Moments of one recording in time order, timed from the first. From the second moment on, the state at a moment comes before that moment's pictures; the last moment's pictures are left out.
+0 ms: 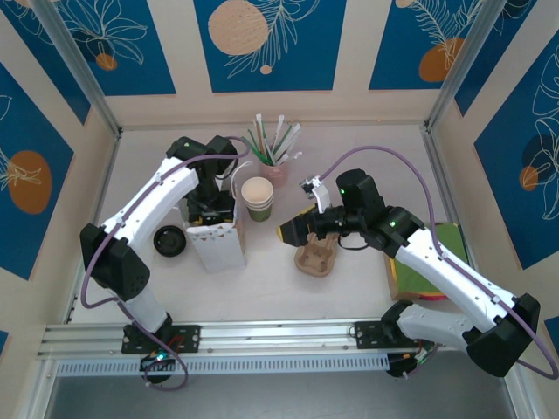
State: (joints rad) left arm -0.52 1.68 1.68 -1.56 0.03 -0.55; right arm 0.68 1.07 1.02 -0.54 -0.55 0.36
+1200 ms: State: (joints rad) left arm -0.52 1.67 1.64 -1.56 0.01 -0.55; right arm 0.68 1.07 1.02 -0.54 -0.55 0.36
